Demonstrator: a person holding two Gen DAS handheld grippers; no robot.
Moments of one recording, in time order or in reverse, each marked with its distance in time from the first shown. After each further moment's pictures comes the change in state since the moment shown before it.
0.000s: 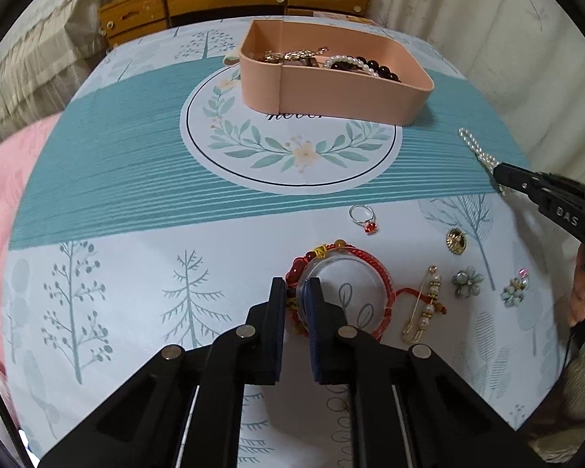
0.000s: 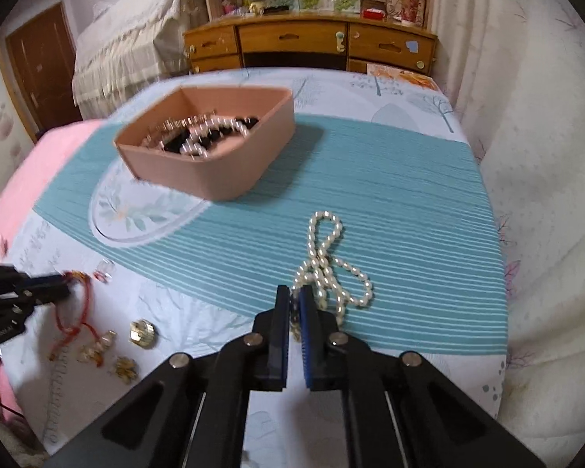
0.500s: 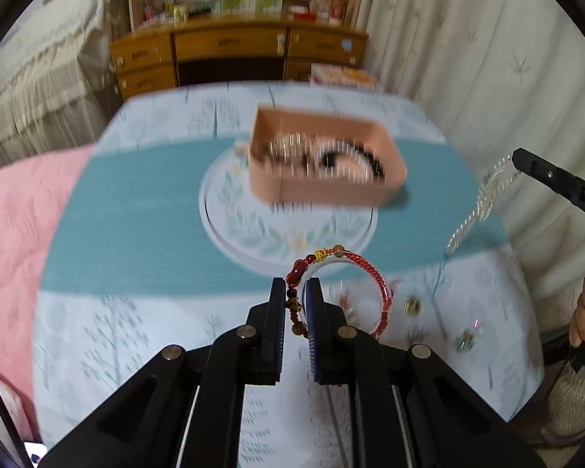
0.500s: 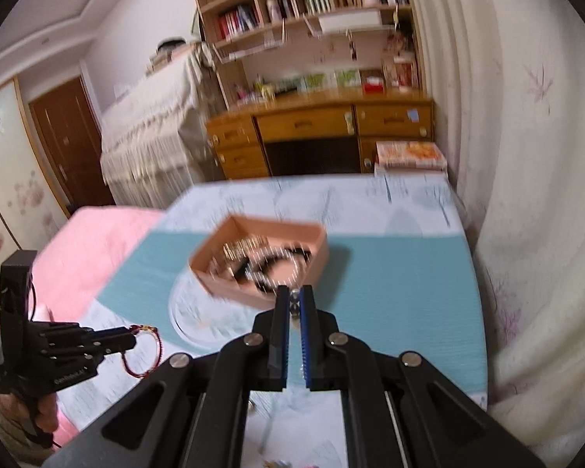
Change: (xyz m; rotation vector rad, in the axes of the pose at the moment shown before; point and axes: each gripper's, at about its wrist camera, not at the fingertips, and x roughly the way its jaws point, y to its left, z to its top) left arm -0.074 -0.003 0.036 0.006 -0.187 -0.007; right arm -0.099 0.016 0.059 0.084 -0.295 0.112
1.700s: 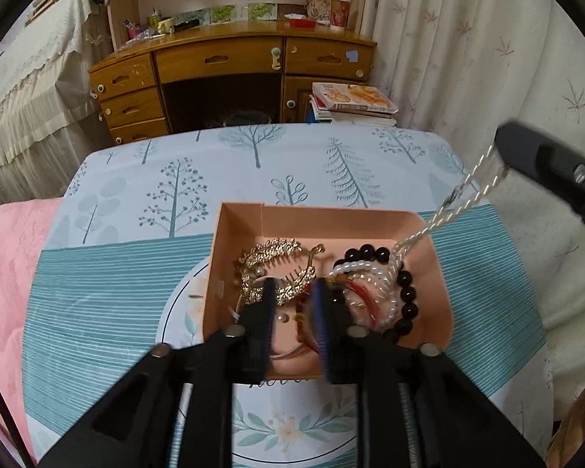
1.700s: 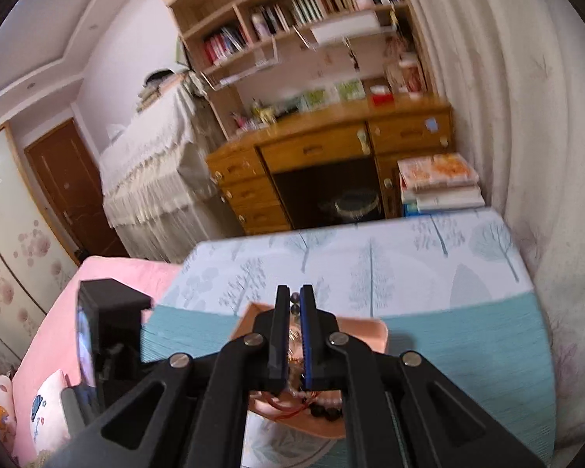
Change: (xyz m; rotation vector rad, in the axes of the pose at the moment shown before) left arm 0.118 -0.013 0.124 0.021 -0.005 0.031; right arm 0.115 0.020 0.066 0.118 -0.001 0.030
